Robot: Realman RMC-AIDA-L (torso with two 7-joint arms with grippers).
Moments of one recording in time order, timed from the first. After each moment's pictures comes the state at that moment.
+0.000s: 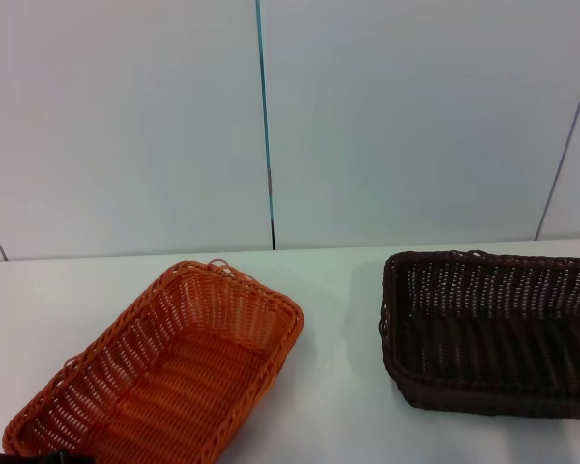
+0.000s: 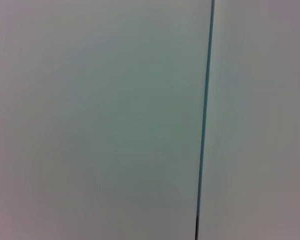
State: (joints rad) left arm -0.17 -2.16 -1.79 -1.52 2.77 -1.26 -0.16; right arm -0.32 2.08 1.19 1.48 -2.51 -0.40 2.69
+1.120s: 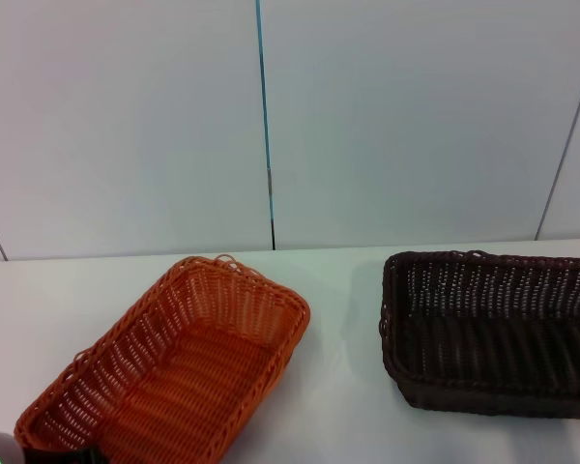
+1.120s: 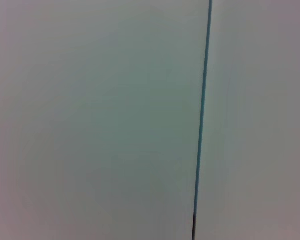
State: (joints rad) left arm -0.24 -2.16 -1.79 -1.40 2.72 -1.20 -0.16; right arm -0.32 2.08 1.19 1.48 -2.51 -0.40 2.69
